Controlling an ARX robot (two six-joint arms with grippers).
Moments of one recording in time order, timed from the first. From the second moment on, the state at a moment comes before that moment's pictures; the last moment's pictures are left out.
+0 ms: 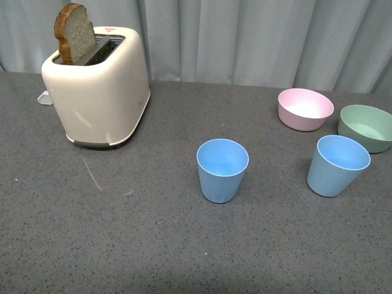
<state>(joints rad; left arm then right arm) 0.00 0.00 0.02 0.00 0.00 -0.01 0.00 0.00 0.00 0.00 0.00 0.00</state>
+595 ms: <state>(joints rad) 0.00 0.00 0.02 0.00 0.00 -0.01 -0.05 1.01 0.24 0.55 -0.02 -0.18</state>
